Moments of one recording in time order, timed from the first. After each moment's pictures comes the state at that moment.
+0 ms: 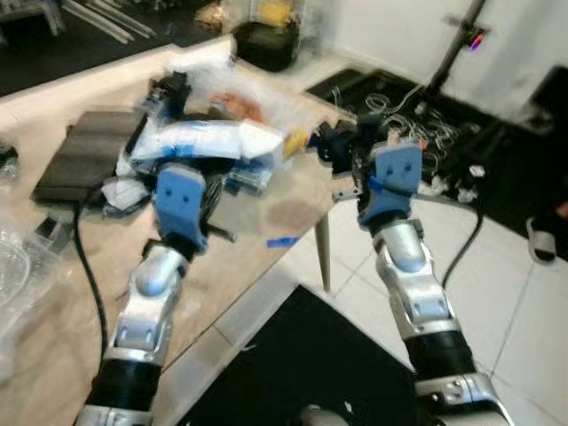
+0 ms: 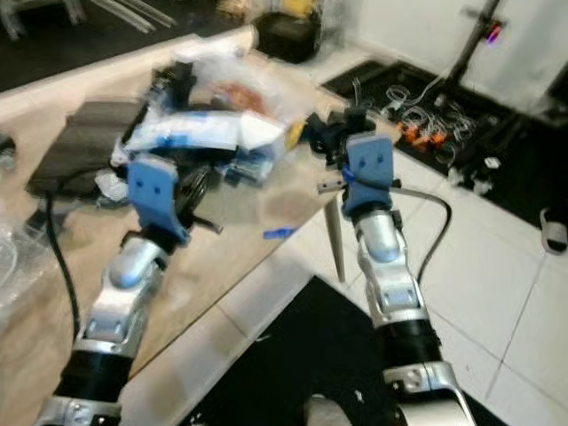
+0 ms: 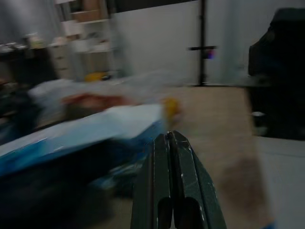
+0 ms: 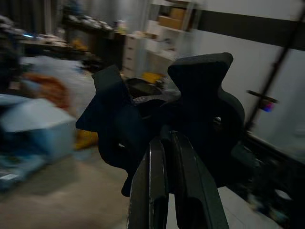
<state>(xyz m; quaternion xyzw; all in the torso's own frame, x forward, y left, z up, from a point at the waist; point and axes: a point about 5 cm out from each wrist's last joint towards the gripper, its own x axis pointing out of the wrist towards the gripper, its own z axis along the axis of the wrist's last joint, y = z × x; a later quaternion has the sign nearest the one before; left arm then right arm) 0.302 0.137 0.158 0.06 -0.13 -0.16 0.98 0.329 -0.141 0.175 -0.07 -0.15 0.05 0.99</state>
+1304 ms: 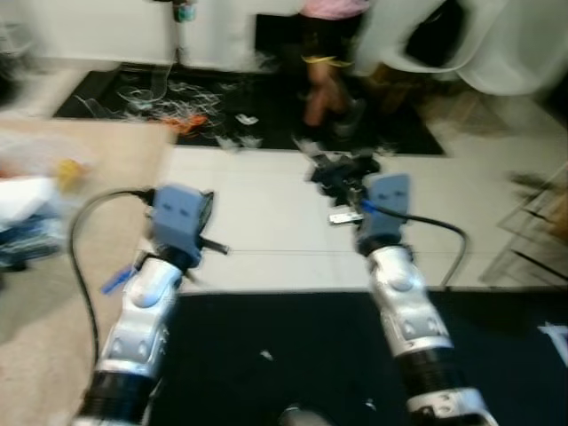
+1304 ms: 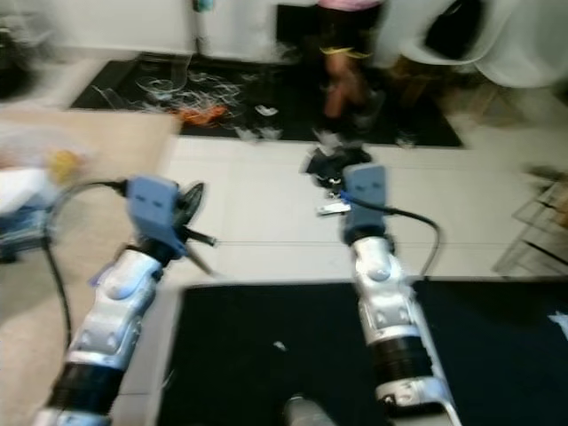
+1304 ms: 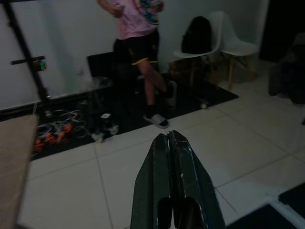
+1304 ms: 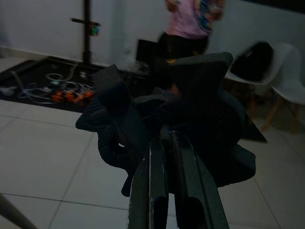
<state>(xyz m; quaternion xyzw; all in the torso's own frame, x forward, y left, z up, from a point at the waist) 0.298 0.147 0.145 0.07 -0.10 -0.13 0.98 0.325 -0.137 0.144 -0.05 -0.09 0.05 0.99</state>
